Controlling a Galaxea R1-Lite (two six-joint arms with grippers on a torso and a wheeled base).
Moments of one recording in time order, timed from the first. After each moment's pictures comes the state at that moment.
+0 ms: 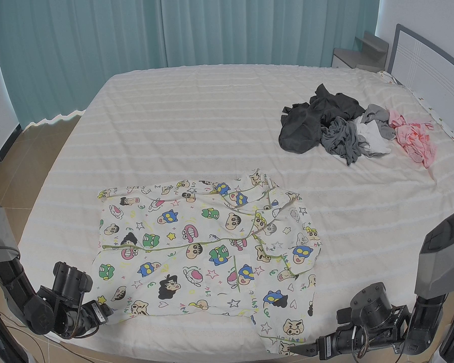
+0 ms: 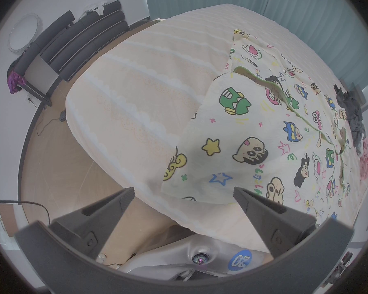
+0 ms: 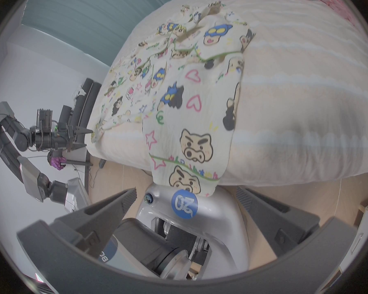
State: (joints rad) left arm -0.19 1.89 -0.12 -0.62 0.26 -0.78; right arm 0.70 2.11 -0.02 -1.17 0.14 0.58
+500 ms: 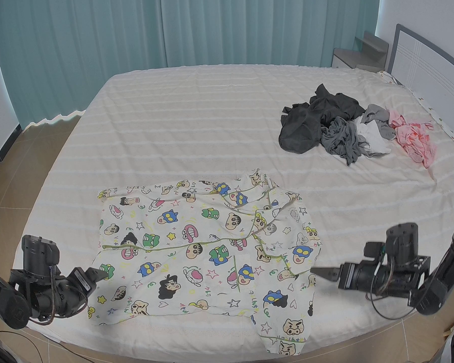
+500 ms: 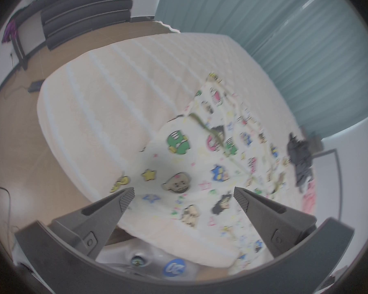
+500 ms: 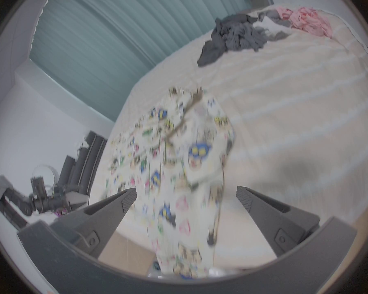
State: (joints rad) left arm -0.11 1.62 -0.17 -0.62 0.04 -0.91; right arm 0.40 1.91 -0.23 -1.07 0.16 0.54
